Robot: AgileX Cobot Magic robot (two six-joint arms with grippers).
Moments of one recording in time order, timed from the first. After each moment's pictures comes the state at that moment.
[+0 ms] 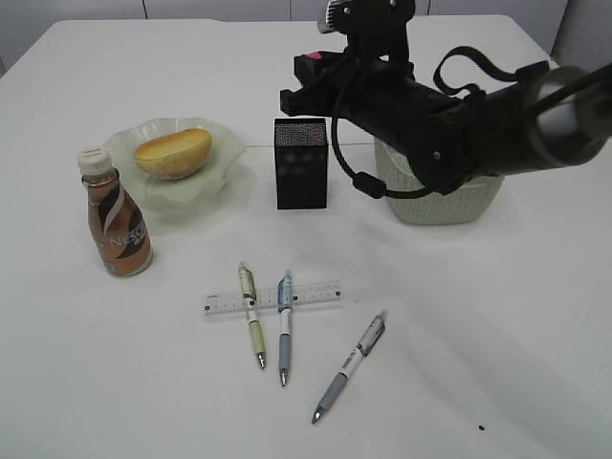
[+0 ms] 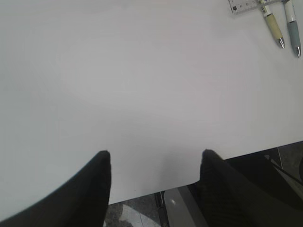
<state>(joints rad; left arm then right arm) -0.18 1.01 -0.99 -0.05 1.24 -0.03 0.43 2.03 -1.30 -0.01 -0.56 0.00</state>
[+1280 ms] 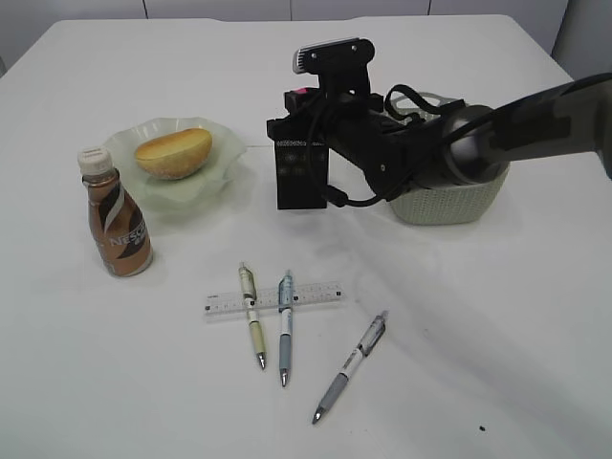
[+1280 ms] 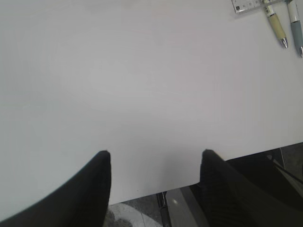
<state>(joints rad) -0.18 1.01 -0.99 -0.04 1.24 -0.03 0.42 2.30 -1.58 0.08 -0.49 -0.08</state>
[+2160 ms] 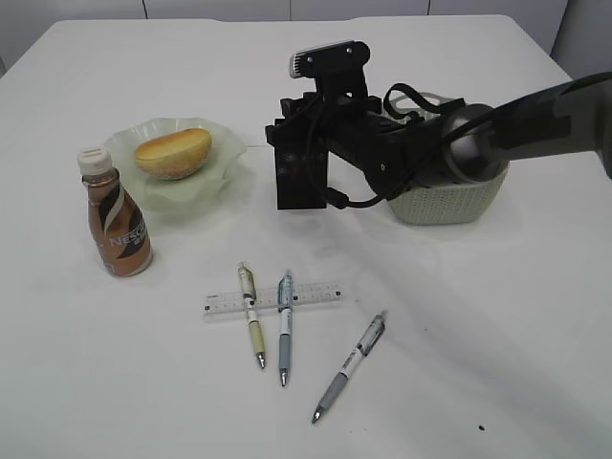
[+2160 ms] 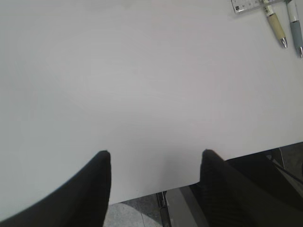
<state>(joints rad) -0.18 1.01 -0.99 -0.04 1.24 -0.03 0.42 2.30 -1.58 0.06 -0.44 -0.08</state>
